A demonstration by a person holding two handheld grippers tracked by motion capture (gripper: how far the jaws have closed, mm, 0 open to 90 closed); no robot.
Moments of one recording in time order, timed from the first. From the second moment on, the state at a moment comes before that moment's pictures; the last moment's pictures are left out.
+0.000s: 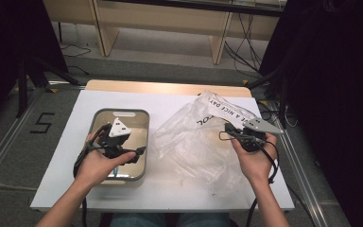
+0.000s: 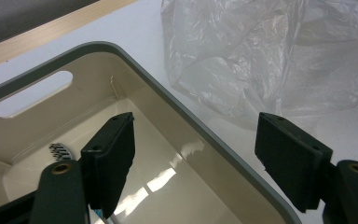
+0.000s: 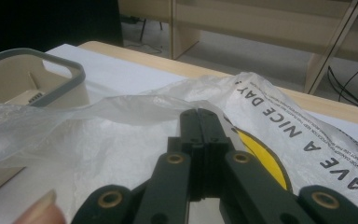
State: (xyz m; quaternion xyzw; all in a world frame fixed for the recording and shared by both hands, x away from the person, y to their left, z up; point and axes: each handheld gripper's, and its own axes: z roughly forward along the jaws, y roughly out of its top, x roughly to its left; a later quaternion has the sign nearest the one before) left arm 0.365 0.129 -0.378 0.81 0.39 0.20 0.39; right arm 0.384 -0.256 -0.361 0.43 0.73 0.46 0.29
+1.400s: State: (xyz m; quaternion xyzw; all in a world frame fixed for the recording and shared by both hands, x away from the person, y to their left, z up) left arm 0.434 0.159 -0.435 0.81 0.52 0.15 0.22; right arm 0.383 -0.255 -0.363 0.43 0.73 0.46 0.28
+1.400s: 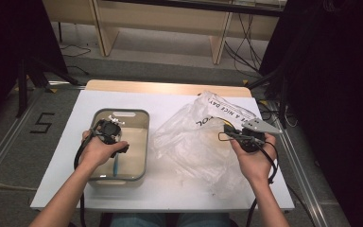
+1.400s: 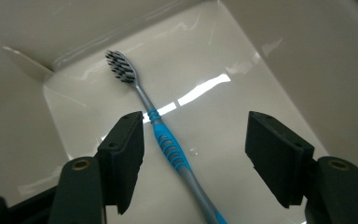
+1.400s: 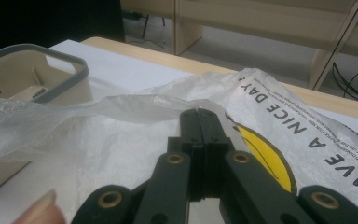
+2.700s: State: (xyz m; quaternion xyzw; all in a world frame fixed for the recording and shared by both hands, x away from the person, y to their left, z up) left arm 0.466 0.163 -0.456 0.83 0.54 0.07 0.13; right arm 0.384 -0.251 -0.365 0.42 0.74 0.45 0.27
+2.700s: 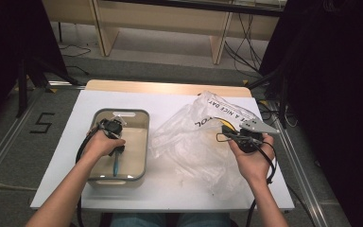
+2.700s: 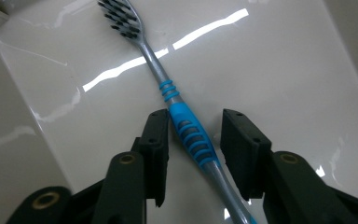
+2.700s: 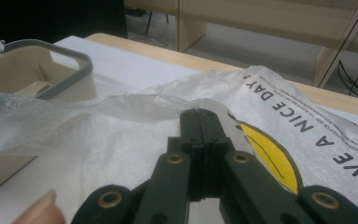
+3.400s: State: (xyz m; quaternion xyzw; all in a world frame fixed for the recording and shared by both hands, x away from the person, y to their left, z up) left arm 0.471 0.163 -0.456 0.83 0.54 0.06 0.11; right arm 0.384 -0.250 -0.366 0.42 0.74 0.45 0.27
